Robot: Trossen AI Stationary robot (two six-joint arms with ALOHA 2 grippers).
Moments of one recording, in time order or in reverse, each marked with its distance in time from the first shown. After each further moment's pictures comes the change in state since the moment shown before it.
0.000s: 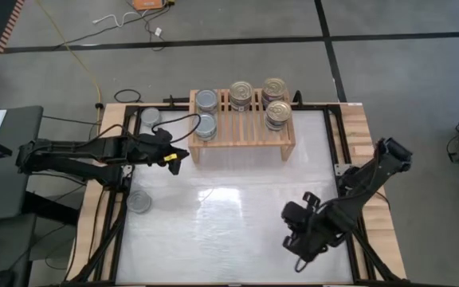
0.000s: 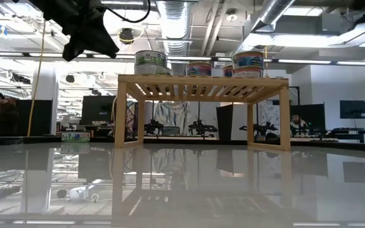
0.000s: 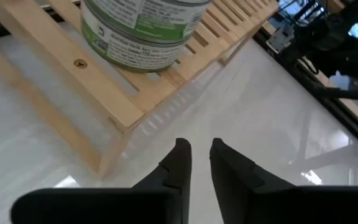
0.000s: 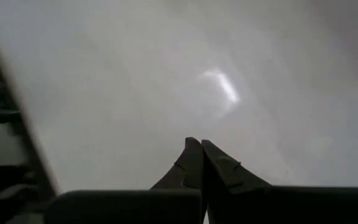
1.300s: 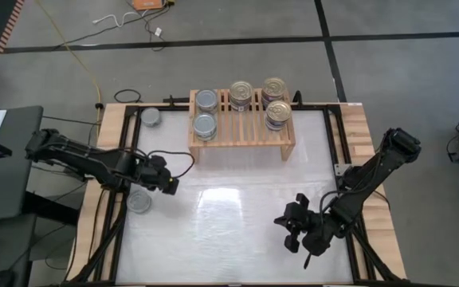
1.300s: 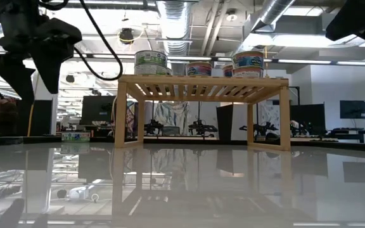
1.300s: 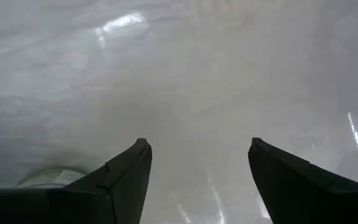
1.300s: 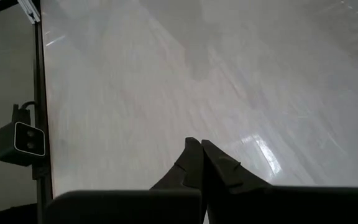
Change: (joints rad) left arm -0.264 0.170 0.000 -0.499 0.143 -0.745; right arm 0.043 -0.181 -0.489 0.707 0.209 -0.164
